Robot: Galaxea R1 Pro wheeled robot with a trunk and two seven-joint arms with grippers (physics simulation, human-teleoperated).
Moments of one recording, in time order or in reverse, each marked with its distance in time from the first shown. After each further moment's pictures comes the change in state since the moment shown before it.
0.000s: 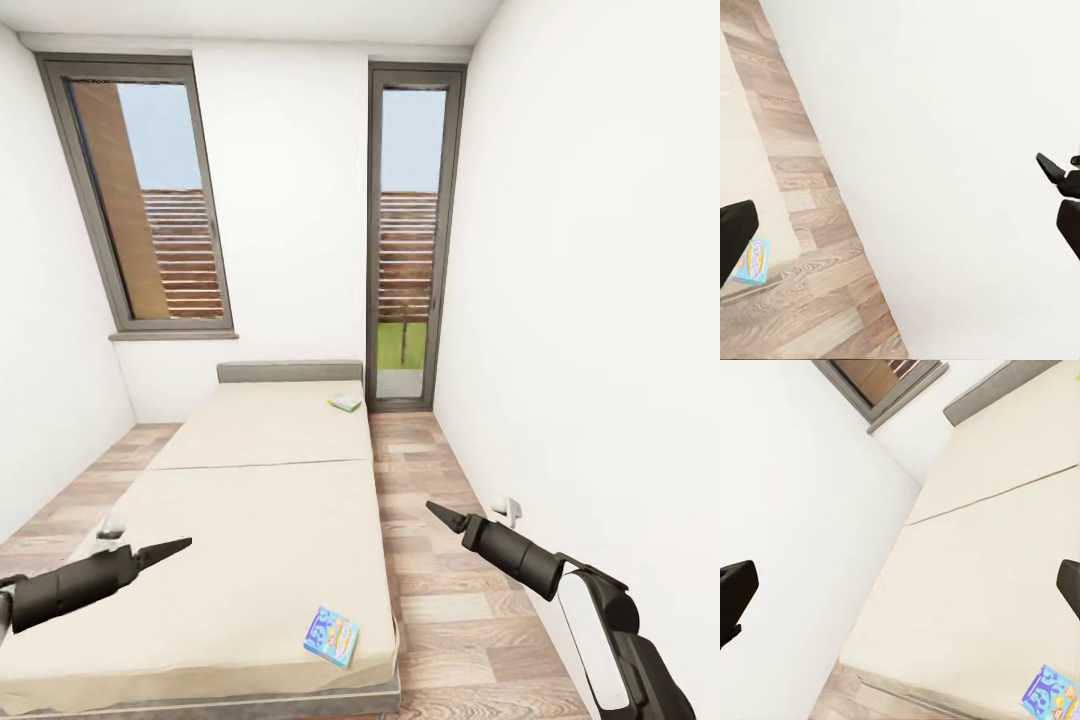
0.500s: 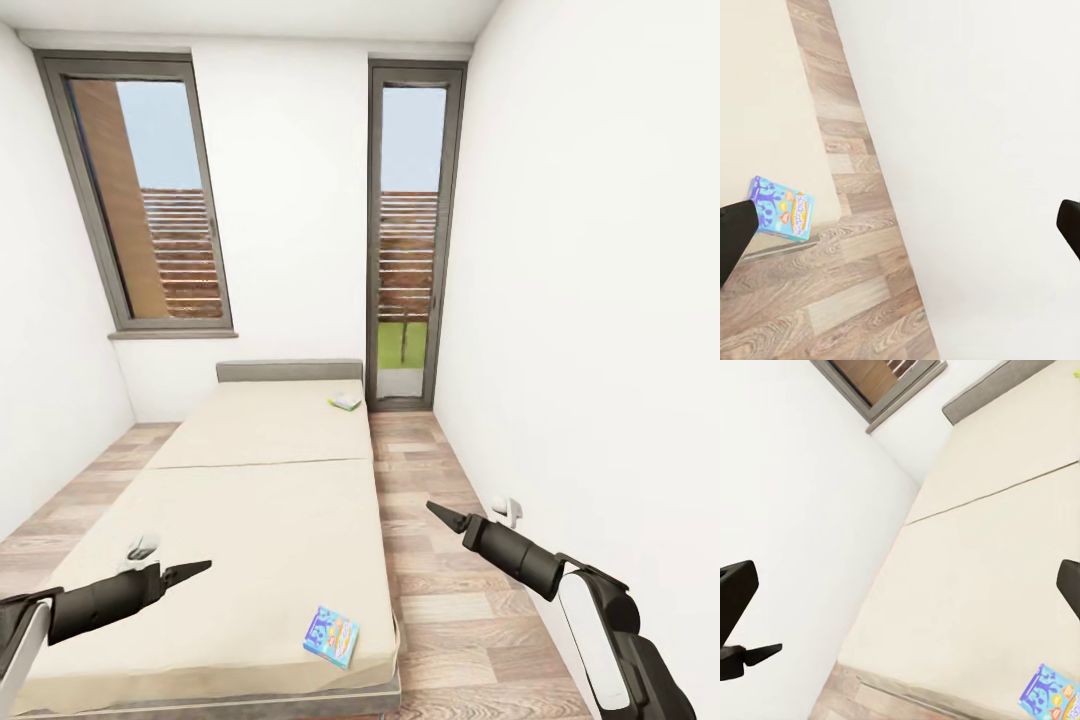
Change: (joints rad) left arm -0.009 -0.023 -0.090 0.129 0.004 -0.060 0.176; right arm 0.000 -0.001 -0.003 0.003 -0.005 0.004 0.000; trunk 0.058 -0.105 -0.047
